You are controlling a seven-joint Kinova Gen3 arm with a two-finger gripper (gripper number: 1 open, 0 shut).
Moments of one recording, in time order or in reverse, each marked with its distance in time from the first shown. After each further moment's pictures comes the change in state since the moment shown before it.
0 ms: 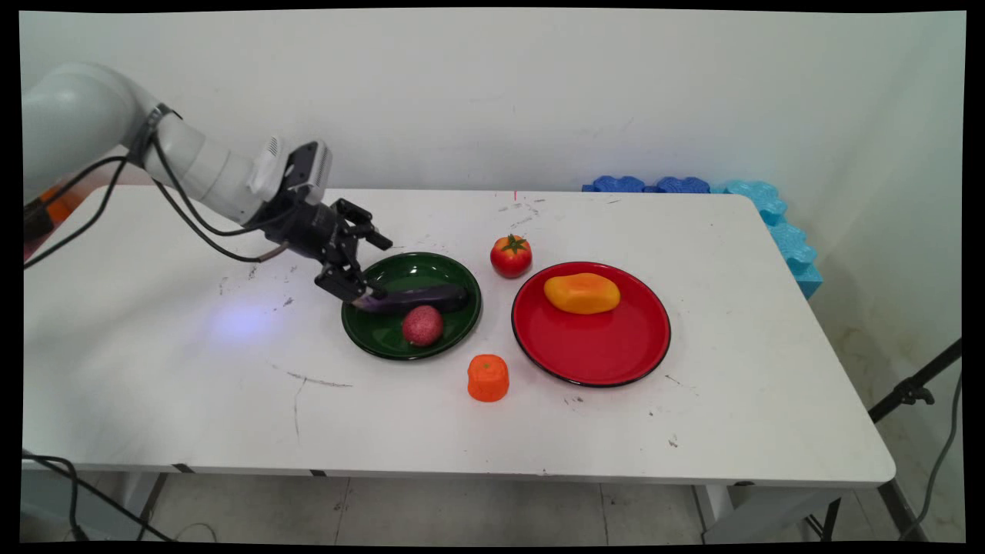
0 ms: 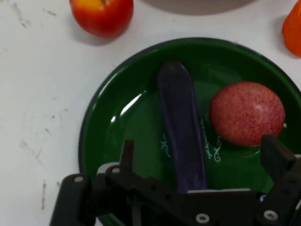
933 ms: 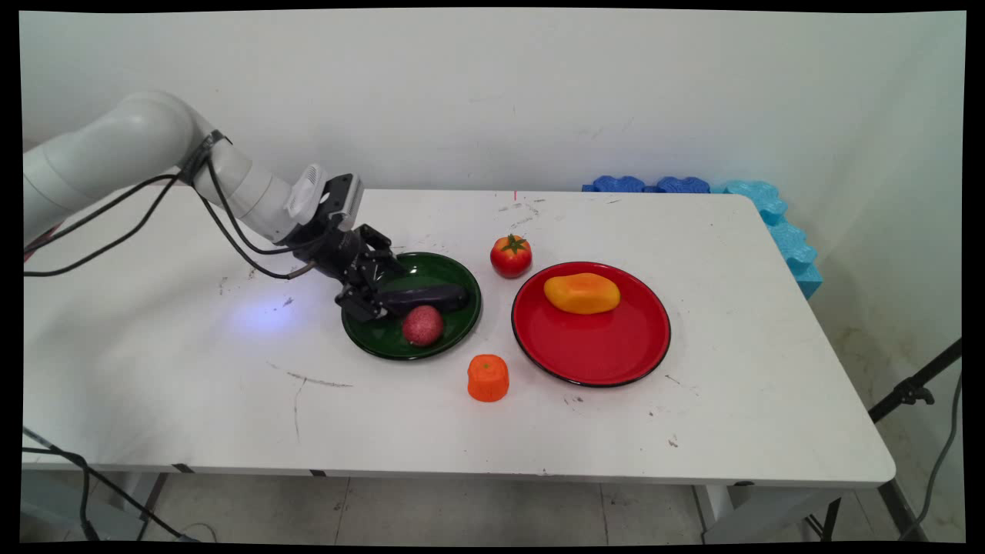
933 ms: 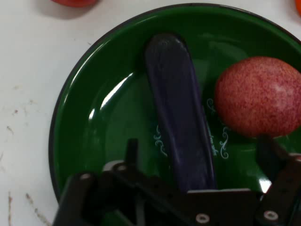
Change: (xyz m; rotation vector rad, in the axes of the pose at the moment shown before) arm -0.010 -0.015 0.051 -0.074 -0.053 0.023
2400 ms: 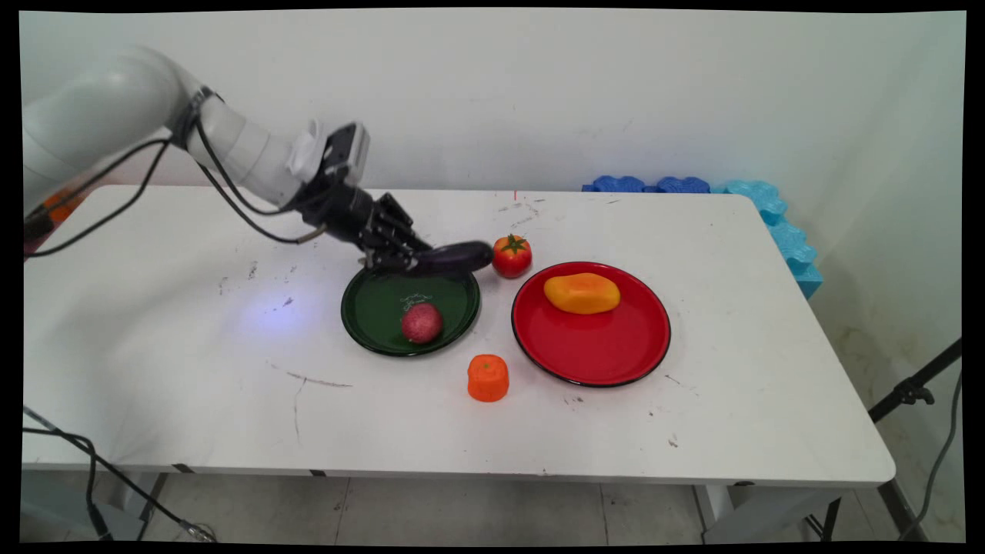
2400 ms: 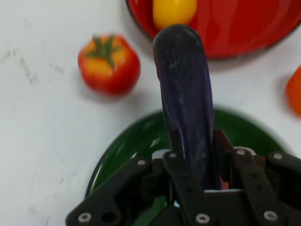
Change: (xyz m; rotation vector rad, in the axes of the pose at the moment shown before) arm 0.057 0.004 -0.040 0.060 0.107 -0.013
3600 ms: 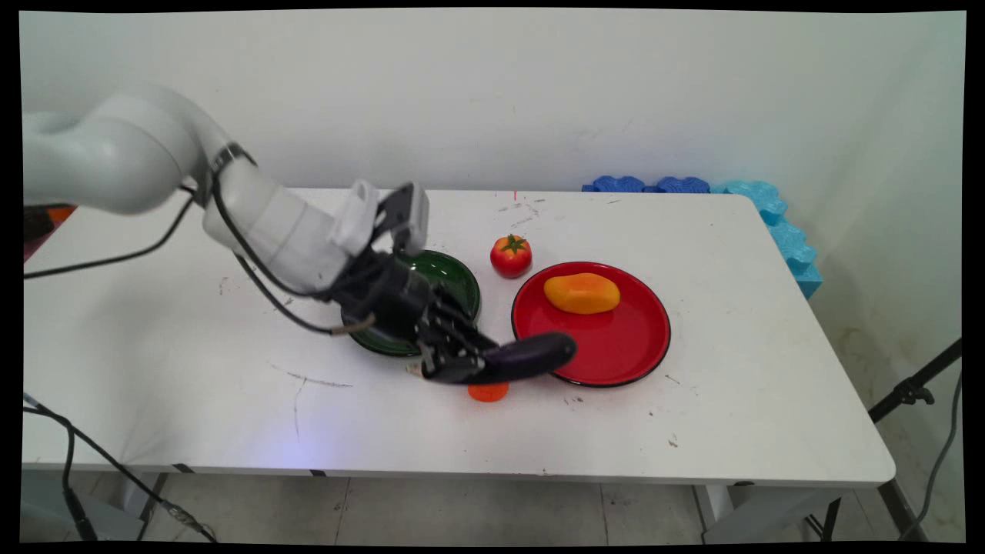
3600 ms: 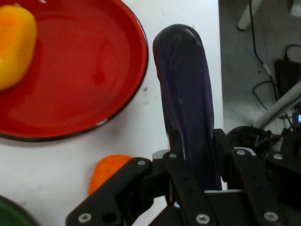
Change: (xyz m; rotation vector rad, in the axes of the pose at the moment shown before) arm 0.079 0.147 0.034 -0.149 0.034 -0.214
